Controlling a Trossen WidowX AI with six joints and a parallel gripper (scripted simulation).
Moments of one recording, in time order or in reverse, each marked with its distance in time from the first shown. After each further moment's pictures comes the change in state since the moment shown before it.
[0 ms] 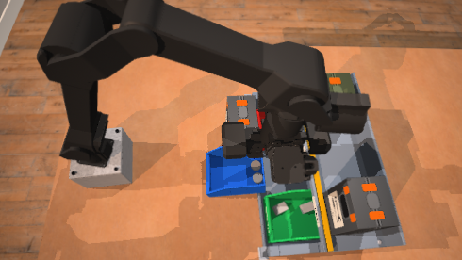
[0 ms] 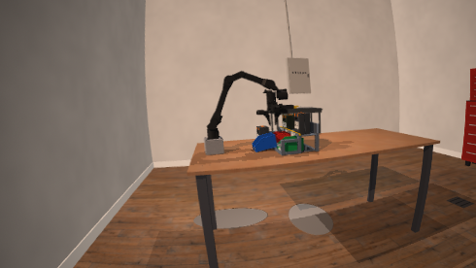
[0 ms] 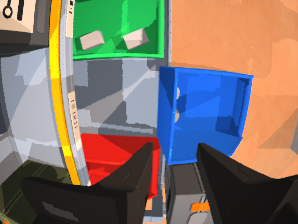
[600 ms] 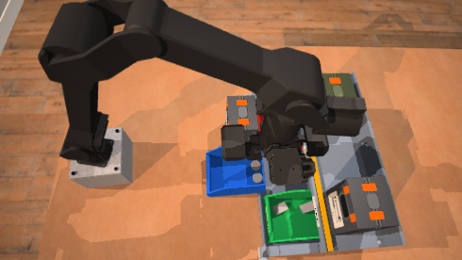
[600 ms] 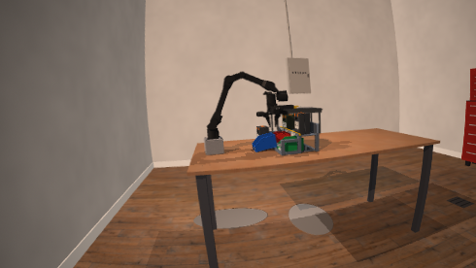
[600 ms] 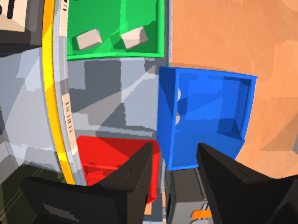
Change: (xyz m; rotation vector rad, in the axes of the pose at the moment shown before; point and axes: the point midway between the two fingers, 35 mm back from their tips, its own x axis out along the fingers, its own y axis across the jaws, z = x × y) arm 0.010 -0.001 0.000 0.000 0.000 0.001
